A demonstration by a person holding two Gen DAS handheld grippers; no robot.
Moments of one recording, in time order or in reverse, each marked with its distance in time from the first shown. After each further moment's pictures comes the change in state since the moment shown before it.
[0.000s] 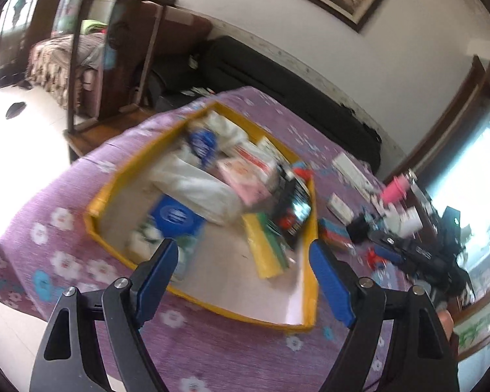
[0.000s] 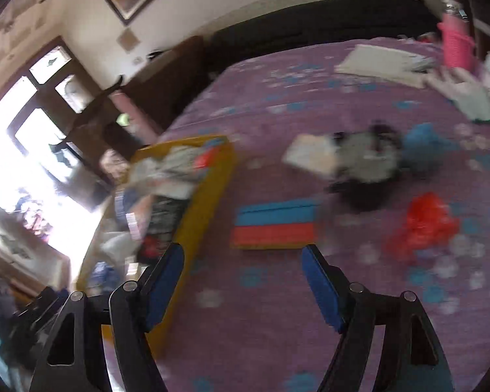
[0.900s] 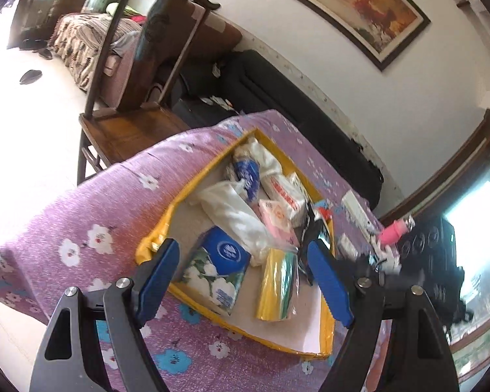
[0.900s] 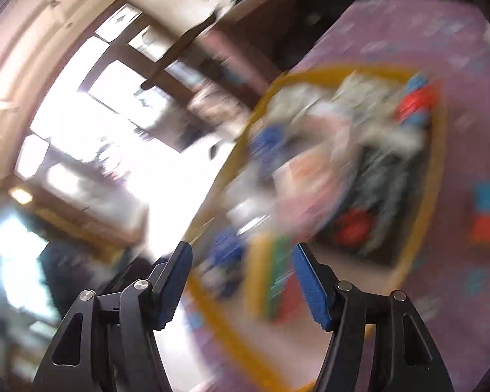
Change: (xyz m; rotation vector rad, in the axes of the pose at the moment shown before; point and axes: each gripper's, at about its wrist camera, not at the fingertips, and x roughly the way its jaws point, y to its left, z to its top) left arm -0.018 0.076 0.022 -0.206 -0.095 -0.022; right arm 0.079 0.147 -0.027 -0.094 0.336 0.610
